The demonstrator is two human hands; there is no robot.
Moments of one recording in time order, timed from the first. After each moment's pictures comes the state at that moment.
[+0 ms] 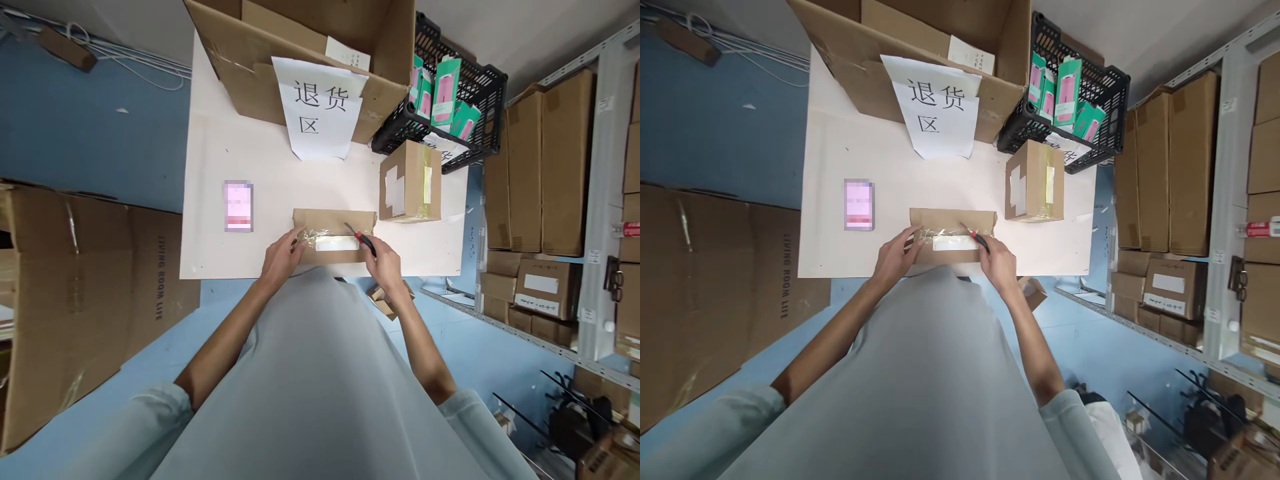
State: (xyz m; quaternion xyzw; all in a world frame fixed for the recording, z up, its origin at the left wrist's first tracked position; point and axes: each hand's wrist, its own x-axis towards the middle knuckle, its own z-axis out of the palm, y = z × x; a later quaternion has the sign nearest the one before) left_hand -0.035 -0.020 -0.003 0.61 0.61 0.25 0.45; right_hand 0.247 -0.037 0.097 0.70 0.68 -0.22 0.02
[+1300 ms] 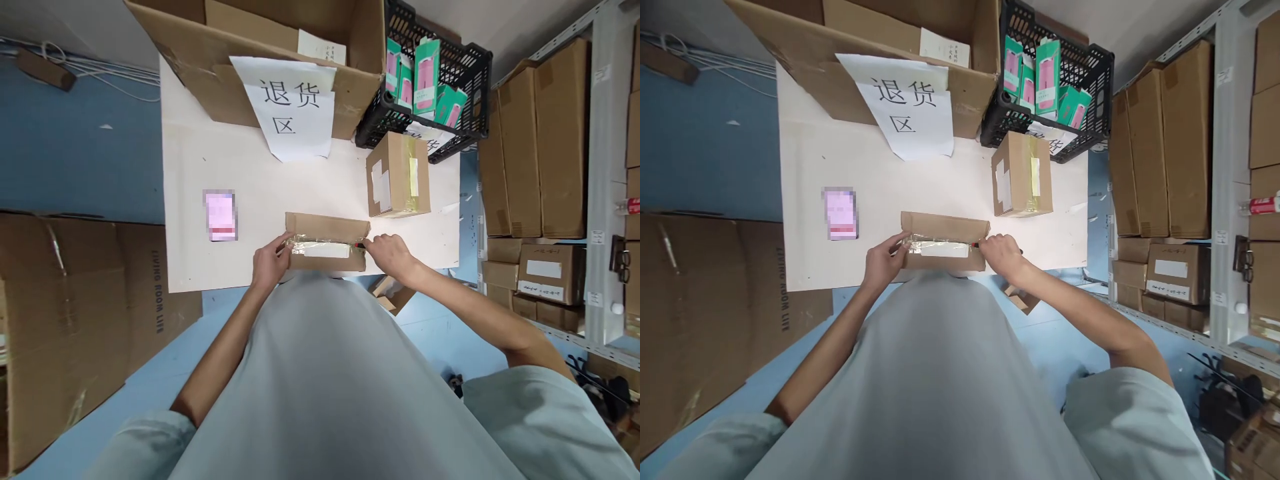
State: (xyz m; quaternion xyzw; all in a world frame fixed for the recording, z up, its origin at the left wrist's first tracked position) left_hand -0.021 -0.012 -0.005 0.57 0.66 0.22 0.45; right_hand 0.263 0.021 0.159 0.51 0.74 -0.17 0.40
